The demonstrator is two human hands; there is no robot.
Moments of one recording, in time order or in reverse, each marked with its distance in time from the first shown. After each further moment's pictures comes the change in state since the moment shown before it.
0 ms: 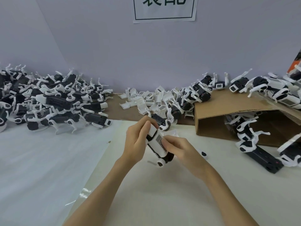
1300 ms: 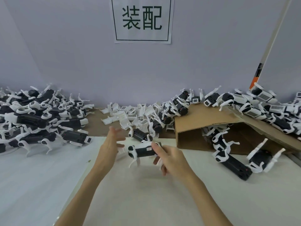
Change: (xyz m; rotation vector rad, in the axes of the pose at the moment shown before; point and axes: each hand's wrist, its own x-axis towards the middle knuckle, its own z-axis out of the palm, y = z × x) left_hand 0.020 -0.021 -0.023 0.046 0.073 -0.544; right_hand 0.004 0.003 -0.024 -0.188 0.337 0.185
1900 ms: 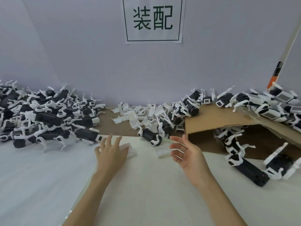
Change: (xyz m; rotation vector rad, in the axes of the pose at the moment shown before) left_hand 0.012 -0.042 -0.012 1.049 0.139 0.038; right_hand 0.010 0.005 -0.016 0.879 0.003 0.109
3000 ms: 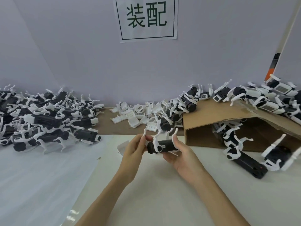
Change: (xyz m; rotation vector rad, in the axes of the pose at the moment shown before) left_hand -0.034 0.067 0.002 -1.343 -0.203 0.182; right_hand 0.000 0.014 0.006 0.079 0.015 0.133
